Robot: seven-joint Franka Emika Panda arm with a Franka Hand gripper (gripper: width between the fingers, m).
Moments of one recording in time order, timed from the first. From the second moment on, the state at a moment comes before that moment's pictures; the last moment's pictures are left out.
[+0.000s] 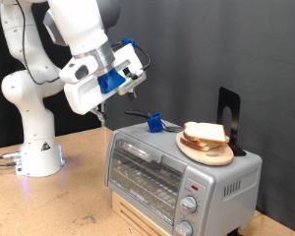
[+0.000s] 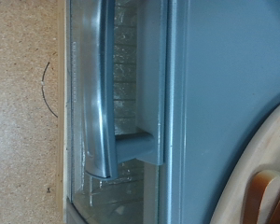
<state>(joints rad) 0.45 -0.30 -0.49 -2.31 0.34 2.11 0.58</state>
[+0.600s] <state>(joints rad) 0.45 -0.26 -0.45 -2.42 0.32 2.23 0.59</state>
